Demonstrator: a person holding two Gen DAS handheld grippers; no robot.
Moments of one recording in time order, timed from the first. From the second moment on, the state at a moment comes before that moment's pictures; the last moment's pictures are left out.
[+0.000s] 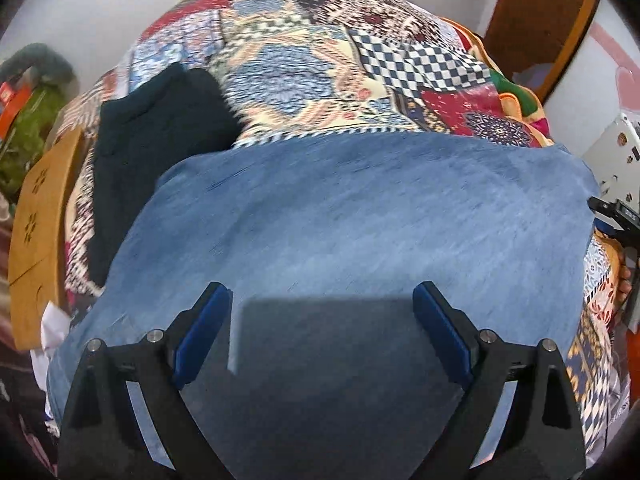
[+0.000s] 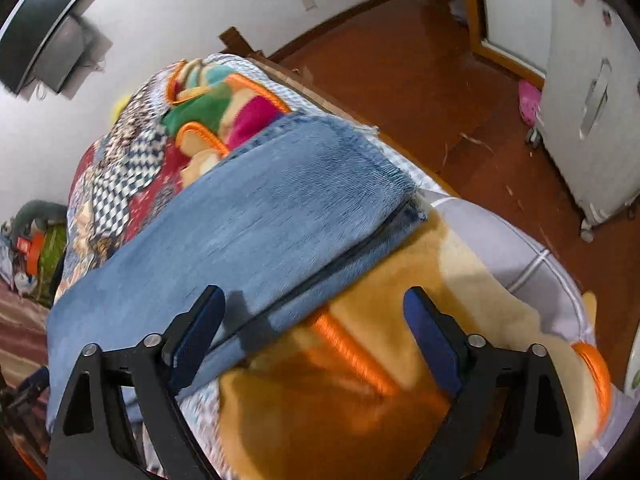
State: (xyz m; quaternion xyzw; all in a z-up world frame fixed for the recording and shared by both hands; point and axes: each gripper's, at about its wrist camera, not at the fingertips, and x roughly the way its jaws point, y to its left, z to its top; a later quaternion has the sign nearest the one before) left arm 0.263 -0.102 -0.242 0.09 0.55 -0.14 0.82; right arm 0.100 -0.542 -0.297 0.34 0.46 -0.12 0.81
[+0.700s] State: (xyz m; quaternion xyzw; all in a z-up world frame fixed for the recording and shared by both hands) left arm 0.295 -0.189 -0.242 0.12 0.54 -0.21 0.81; right arm 0.116 -0.546 -0.228 0.32 0.36 -0.10 0.87
